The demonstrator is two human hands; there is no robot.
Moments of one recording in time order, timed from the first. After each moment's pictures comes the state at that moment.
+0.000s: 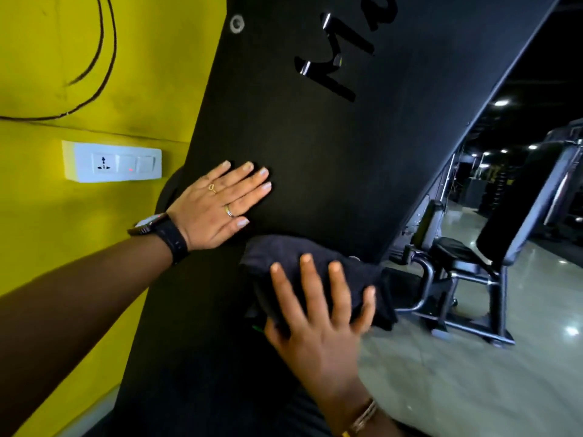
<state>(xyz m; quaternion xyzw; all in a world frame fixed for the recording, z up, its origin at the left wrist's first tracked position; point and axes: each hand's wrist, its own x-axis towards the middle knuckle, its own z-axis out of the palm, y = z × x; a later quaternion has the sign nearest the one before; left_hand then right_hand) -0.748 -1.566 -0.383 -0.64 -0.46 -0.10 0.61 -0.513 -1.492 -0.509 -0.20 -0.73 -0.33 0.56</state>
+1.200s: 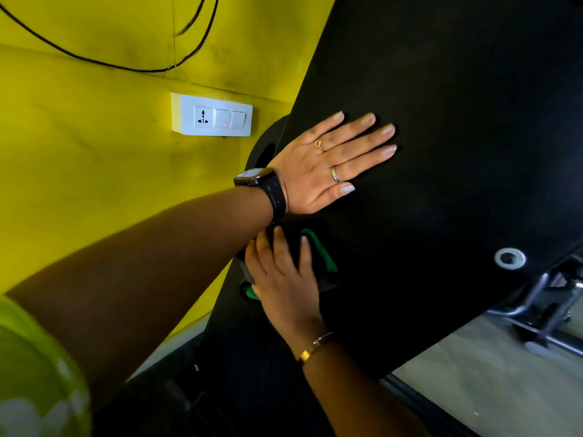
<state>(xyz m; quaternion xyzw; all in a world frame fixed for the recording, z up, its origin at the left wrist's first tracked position) -0.754 -1.570 -0.389 -0.65 -0.47 -0.11 0.59 -0.662 -1.547 -0.550 -0.05 -0.84 -0.35 0.42</state>
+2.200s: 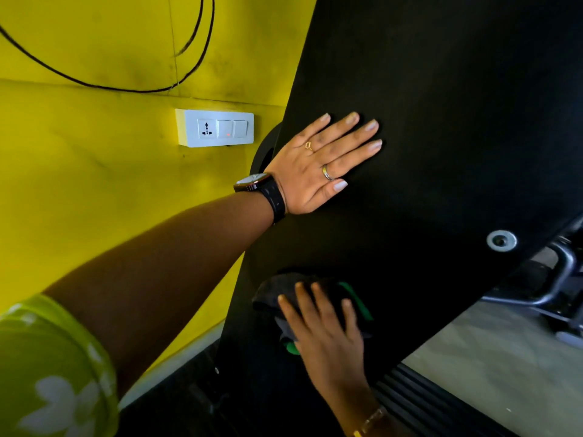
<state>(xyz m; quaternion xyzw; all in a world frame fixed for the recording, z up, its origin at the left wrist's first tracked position) -0.755 -1.569 -0.390 -0.65 -0.48 -0.12 0.58 -0.592 -1.528 -0.611 -0.08 -0.88 -0.27 0.39</state>
